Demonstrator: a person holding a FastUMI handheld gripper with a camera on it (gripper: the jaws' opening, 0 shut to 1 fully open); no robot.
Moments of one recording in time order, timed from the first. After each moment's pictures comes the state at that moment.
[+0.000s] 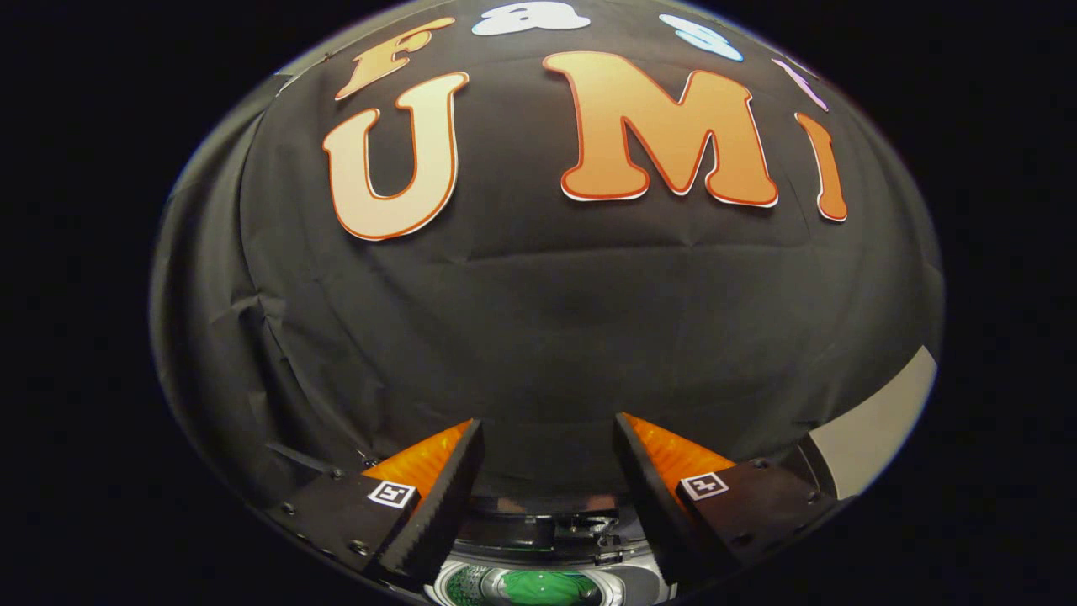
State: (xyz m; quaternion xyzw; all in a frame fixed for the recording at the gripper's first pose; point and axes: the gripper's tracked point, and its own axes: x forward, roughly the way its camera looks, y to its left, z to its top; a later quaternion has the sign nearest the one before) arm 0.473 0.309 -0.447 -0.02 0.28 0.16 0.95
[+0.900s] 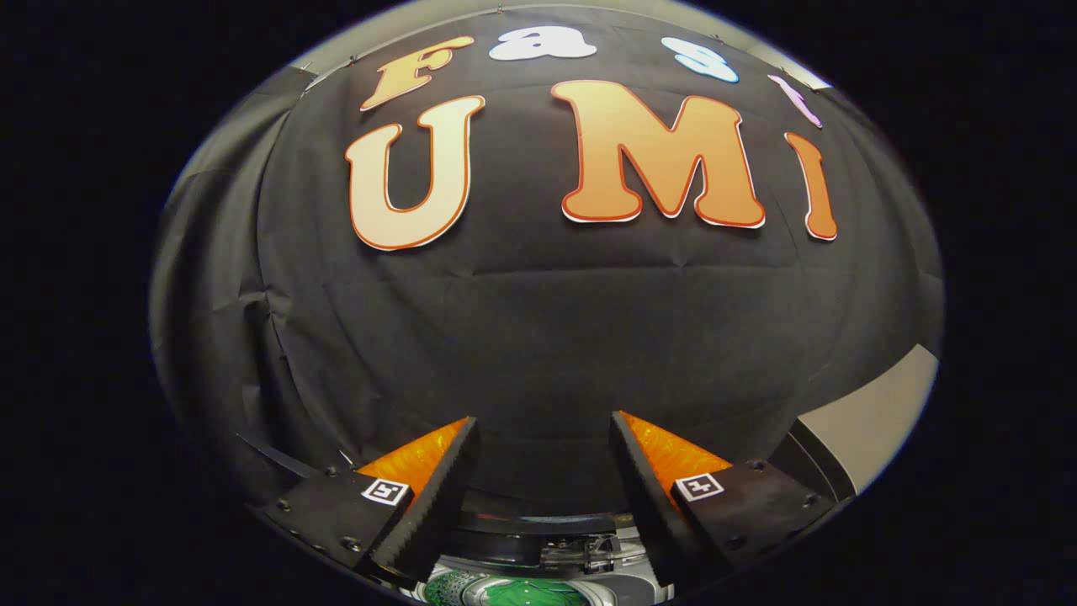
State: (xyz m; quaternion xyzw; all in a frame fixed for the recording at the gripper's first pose) arm 0.440 0.292 -0.442 -0.02 0.21 0.17 0.96
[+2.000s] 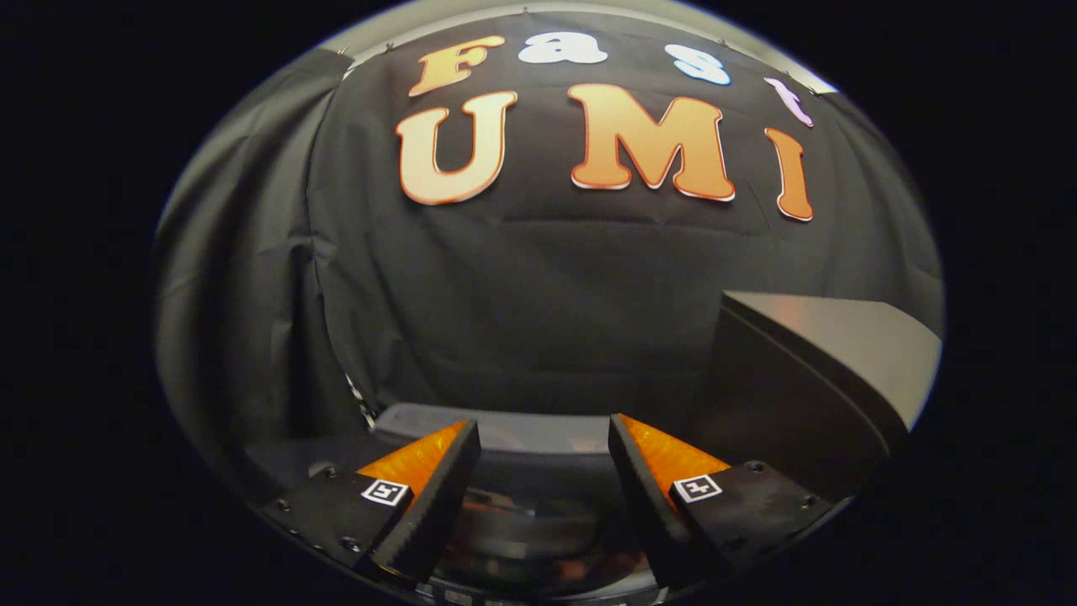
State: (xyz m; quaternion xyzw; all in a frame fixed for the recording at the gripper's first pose) arm 0.275 0.231 -0.509 -0.06 0.25 0.18 0.95
